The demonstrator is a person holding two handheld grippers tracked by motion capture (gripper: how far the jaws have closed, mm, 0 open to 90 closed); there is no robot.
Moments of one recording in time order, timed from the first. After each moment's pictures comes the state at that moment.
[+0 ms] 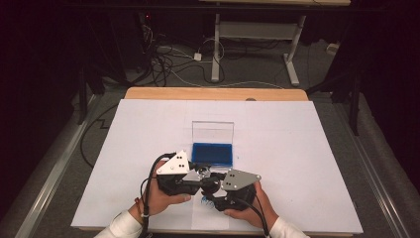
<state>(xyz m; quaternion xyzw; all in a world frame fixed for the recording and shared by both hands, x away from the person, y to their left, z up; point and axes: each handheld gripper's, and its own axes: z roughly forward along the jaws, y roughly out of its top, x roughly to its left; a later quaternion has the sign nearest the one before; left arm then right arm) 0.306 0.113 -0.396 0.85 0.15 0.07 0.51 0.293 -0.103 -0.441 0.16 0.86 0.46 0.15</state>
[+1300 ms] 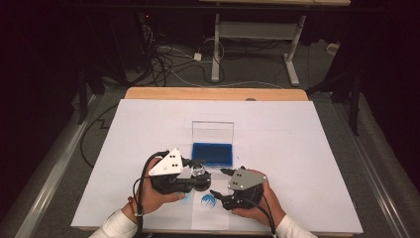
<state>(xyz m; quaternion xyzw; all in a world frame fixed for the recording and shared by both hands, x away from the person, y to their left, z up) 0.303 0.127 -0.383 0.85 0.14 0.12 0.50 0.296 -0.122 -0.440 0.17 0.86 0.44 0.20</state>
